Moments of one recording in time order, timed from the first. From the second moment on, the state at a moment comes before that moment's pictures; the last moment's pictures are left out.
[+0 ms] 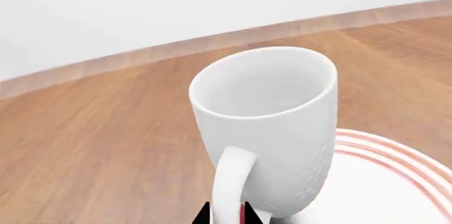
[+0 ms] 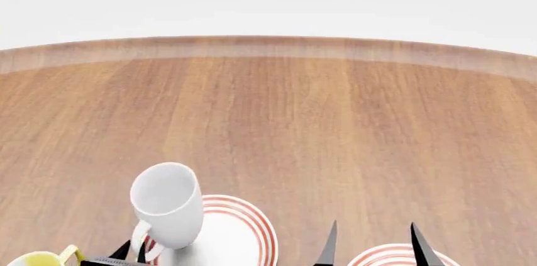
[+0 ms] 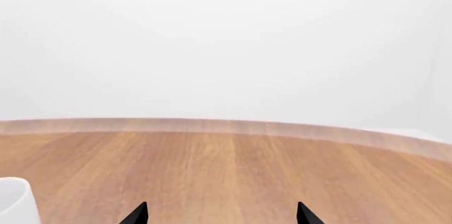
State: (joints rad) left arm -0.42 -0.20 0.62 -0.71 -0.32 0.25 -0.34; right arm 0.04 0.34 -0.27 -0.24 0.28 0.09 0.35
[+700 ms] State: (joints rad) left arm -0.49 -0.12 0.63 -0.93 -0.31 0.34 -0.30; right arm 0.04 0.35 -0.28 -0.24 0.28 0.08 0.36
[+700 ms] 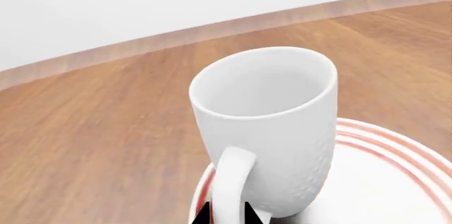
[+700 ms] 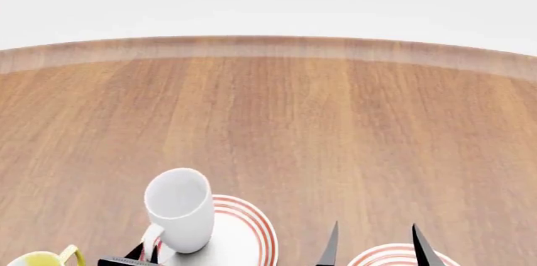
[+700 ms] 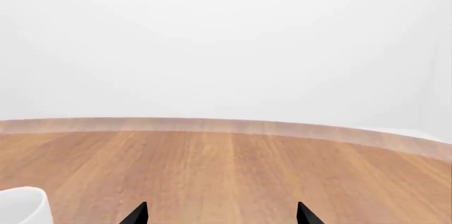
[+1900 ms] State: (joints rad) left arm -0.31 -0.33 0.66 -0.20 -0.33 0.11 -0.46; right arm 0.03 0.36 -0.28 -0.29 0.28 0.07 0.39
